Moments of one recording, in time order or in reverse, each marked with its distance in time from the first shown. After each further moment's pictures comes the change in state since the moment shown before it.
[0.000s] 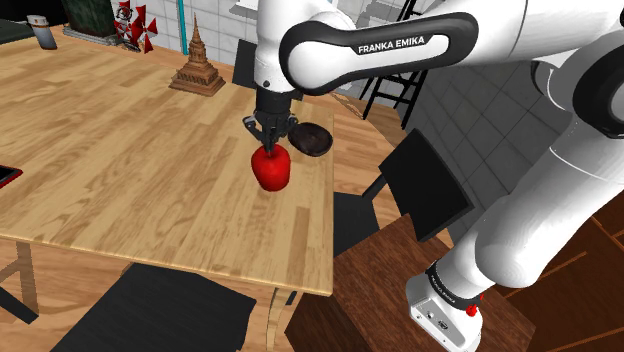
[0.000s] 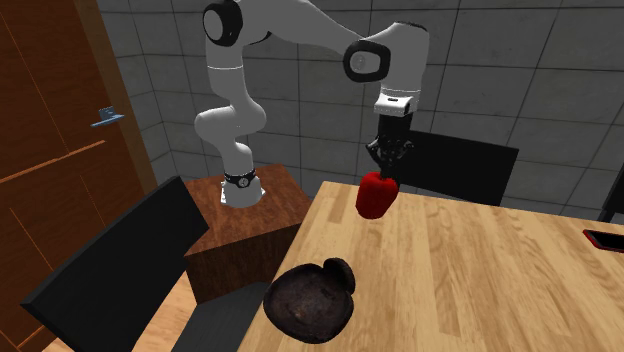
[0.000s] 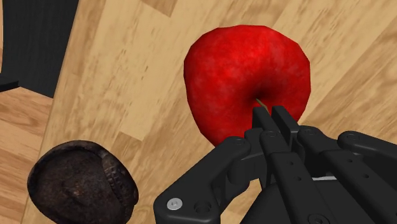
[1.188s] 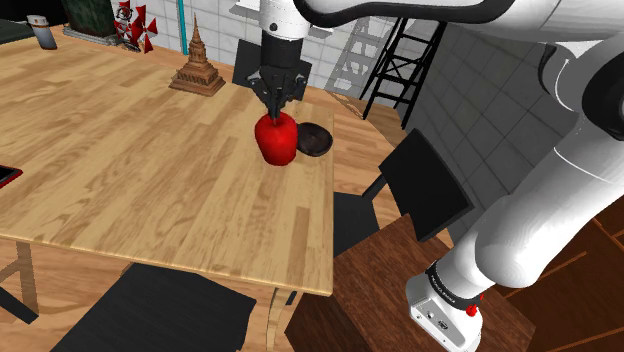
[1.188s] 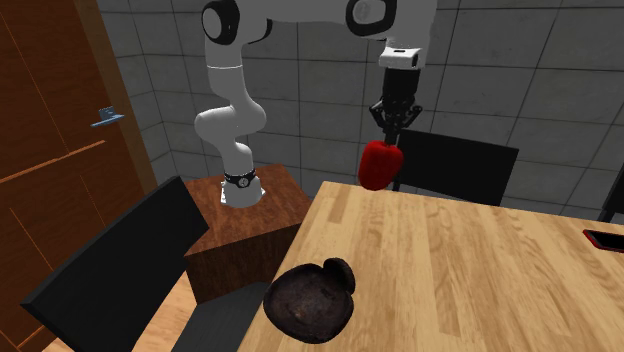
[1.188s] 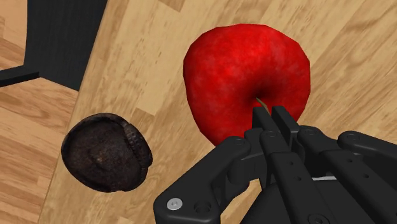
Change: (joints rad) arm 0.000 -0.028 0.002 0.212 0.019 -0.236 -0.025
